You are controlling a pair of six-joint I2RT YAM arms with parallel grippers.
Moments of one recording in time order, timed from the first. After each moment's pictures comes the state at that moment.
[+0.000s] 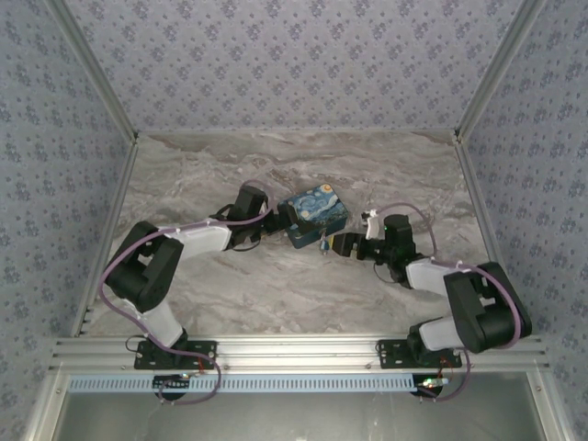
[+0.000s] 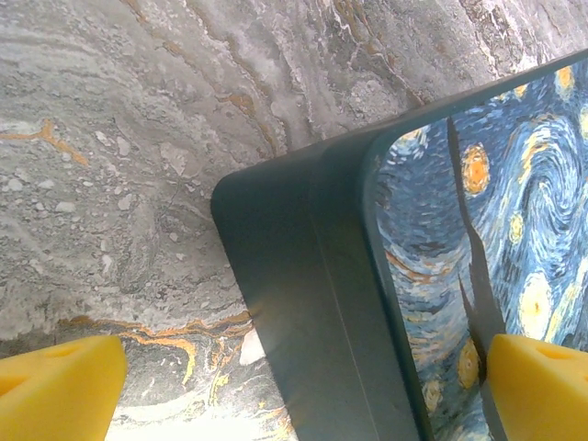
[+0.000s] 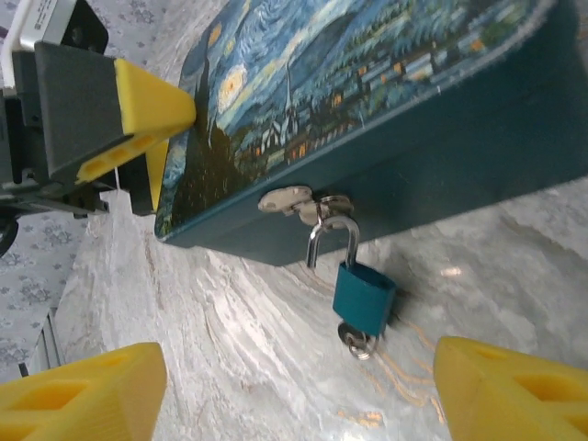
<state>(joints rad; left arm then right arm) -0.59 1.71 0.89 0.03 0.17 -0.88 0.28 1.40 0.37 0.47 -0.65 0.53</state>
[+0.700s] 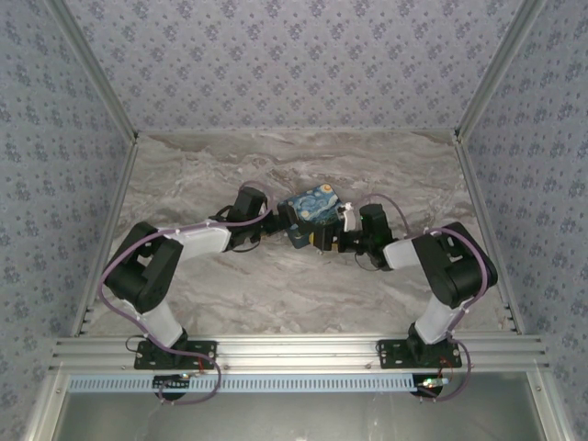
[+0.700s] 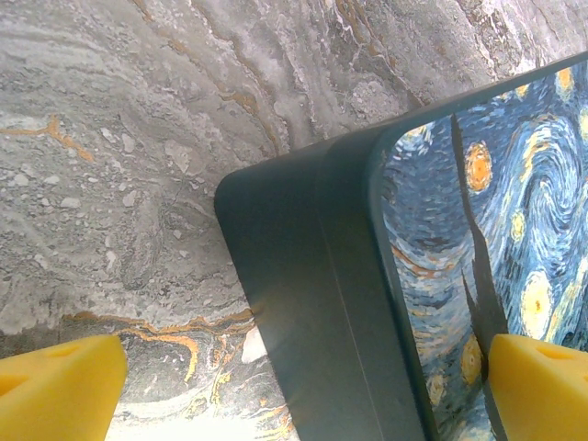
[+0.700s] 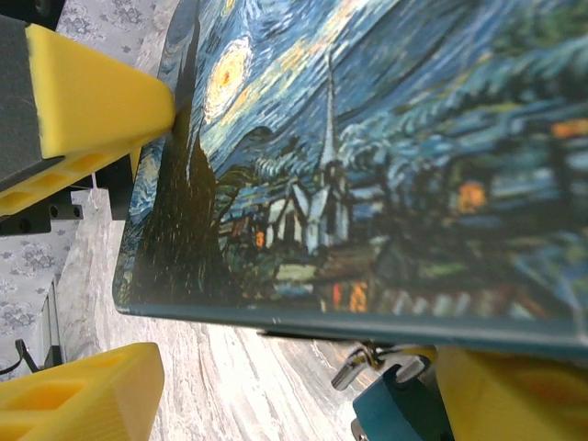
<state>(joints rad) -0.59 1.70 0.88 0.05 0.16 -0.88 0.39 1.71 0.55 0.56 -0.68 0.52</state>
